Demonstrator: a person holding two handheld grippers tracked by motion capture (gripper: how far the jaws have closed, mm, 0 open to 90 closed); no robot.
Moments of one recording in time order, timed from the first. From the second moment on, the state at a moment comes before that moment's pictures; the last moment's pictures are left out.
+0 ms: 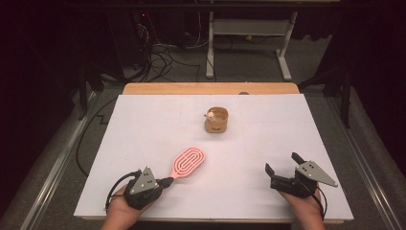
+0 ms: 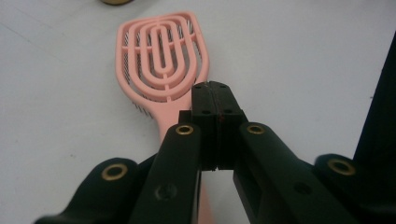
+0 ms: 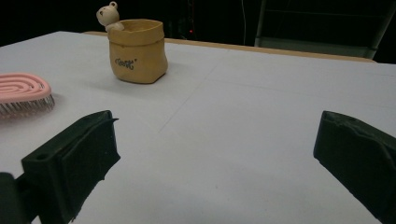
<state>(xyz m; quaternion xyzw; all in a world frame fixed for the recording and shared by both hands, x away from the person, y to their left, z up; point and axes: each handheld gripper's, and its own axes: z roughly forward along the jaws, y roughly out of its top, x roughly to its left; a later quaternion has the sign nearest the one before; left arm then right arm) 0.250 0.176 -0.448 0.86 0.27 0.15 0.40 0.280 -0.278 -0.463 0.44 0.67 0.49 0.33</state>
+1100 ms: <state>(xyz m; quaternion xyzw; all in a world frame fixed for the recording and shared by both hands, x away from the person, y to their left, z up) 0.264 0.230 -0.447 0.81 0.34 0.15 0.46 0.279 -0.279 -0.462 0.45 0.66 0.50 0.33</state>
